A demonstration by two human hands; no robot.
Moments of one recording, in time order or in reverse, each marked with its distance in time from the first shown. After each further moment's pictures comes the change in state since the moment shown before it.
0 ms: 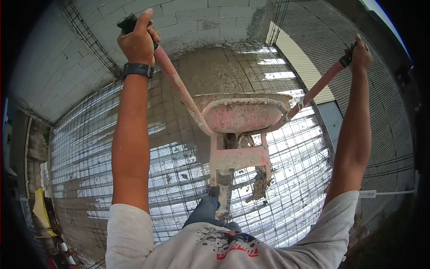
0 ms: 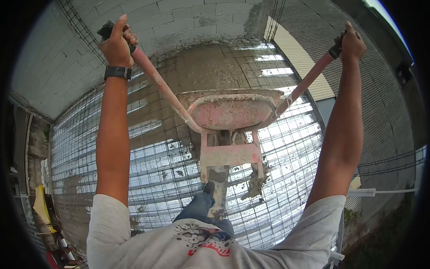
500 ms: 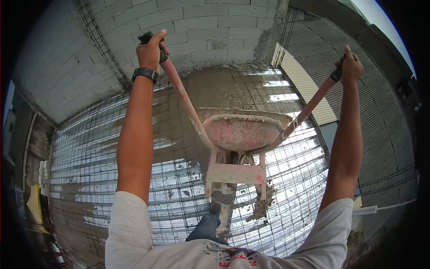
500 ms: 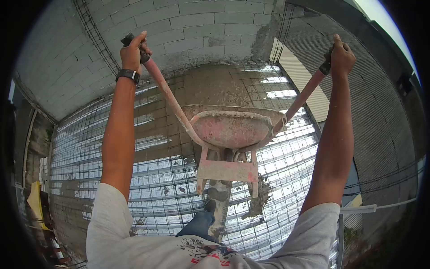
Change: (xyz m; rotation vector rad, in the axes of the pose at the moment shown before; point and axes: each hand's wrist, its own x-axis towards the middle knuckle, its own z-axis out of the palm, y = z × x) left_hand 0.057 -0.014 -0.038 0.108 -0.059 -0.116; right_hand -0.010 -0.005 0.037 -0.064 -0.058 -0.074
